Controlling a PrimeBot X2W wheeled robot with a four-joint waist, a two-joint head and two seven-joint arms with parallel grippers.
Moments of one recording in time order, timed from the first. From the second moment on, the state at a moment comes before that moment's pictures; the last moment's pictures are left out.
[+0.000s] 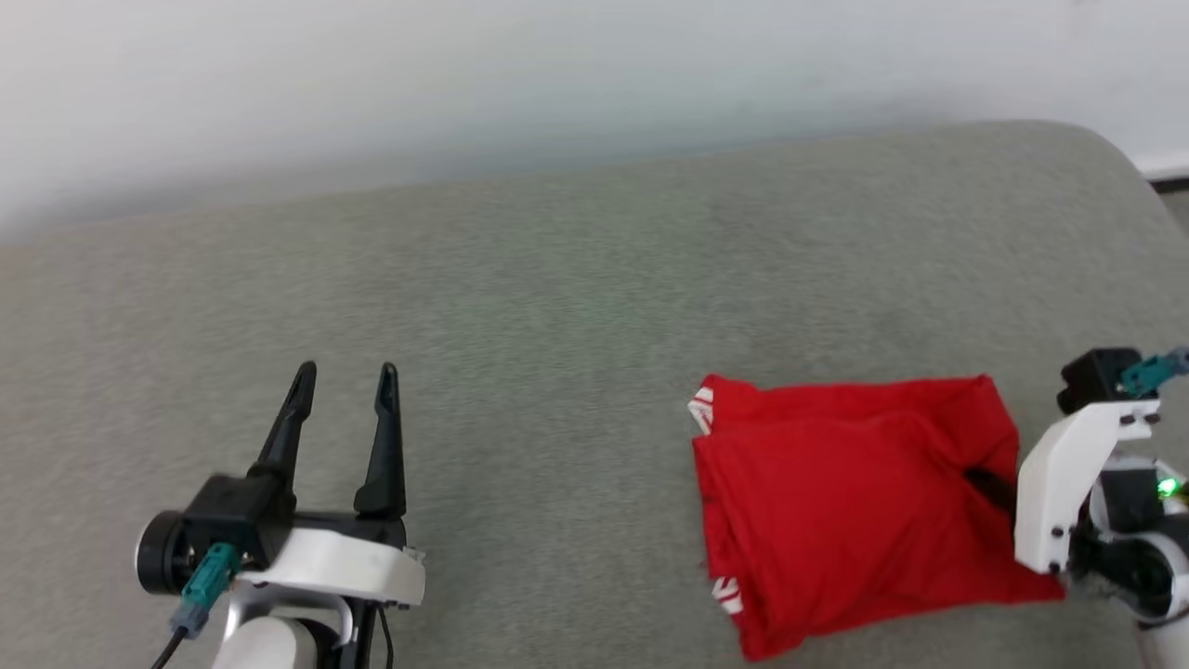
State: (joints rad) left arm -0.09 0.24 -0.21 0.01 -0.34 0.10 -0.25; right arm -0.26 -0.32 0.03 0.22 0.53 0.13 0.85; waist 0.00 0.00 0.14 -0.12
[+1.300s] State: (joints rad) left arm -0.40 0.34 -0.26 -0.20 -0.24 0.07 -0.11; right arm -0.74 -0.41 -0.32 0.74 0.17 0.13 0.09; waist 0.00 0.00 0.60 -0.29
